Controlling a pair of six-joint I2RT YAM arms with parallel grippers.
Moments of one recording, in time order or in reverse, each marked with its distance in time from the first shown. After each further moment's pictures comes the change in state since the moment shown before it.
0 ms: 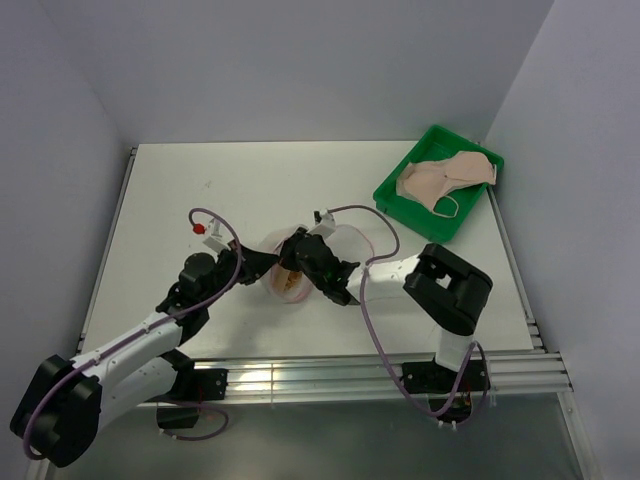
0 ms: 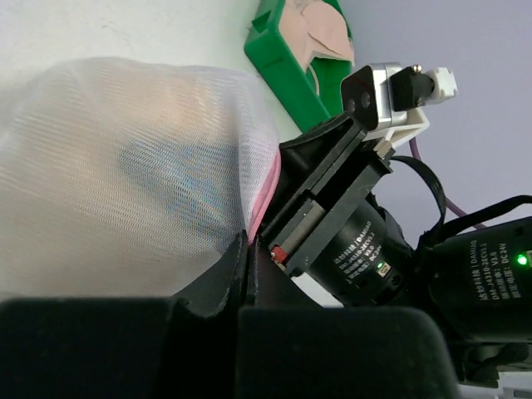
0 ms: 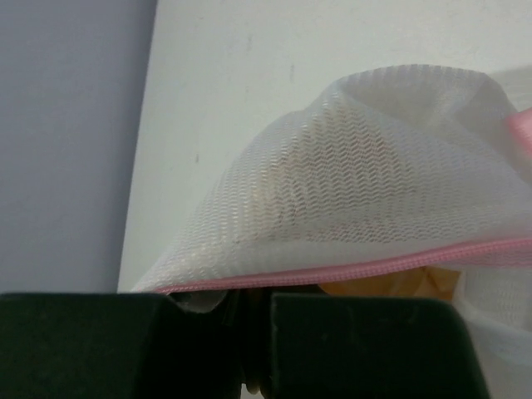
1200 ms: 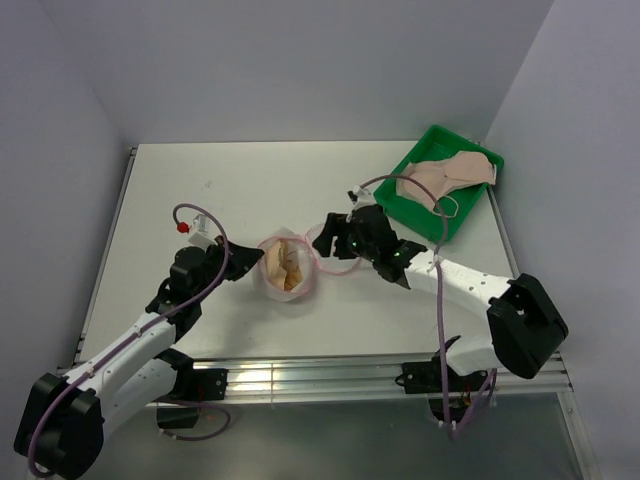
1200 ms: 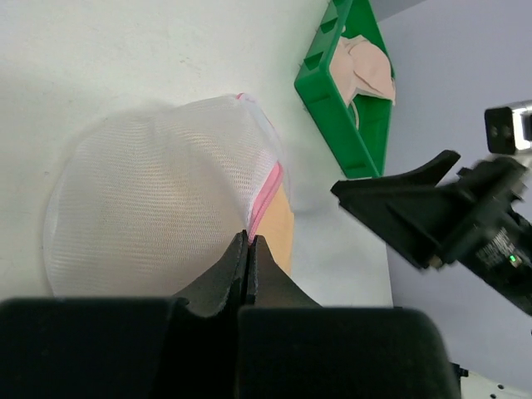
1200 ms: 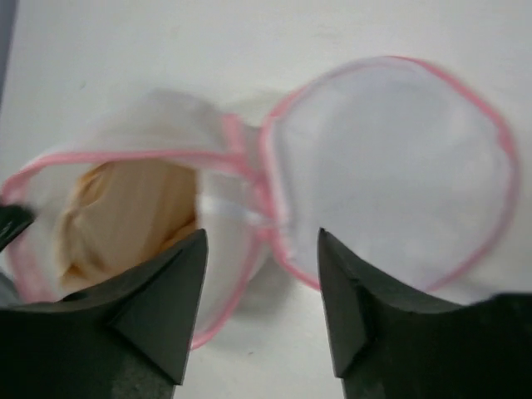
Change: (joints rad) left arm 0.121 -0.060 0.044 -0.188 -0.031 0.016; right arm -0.271 -0.414 -0.060 -0.528 -0.386 -0.412
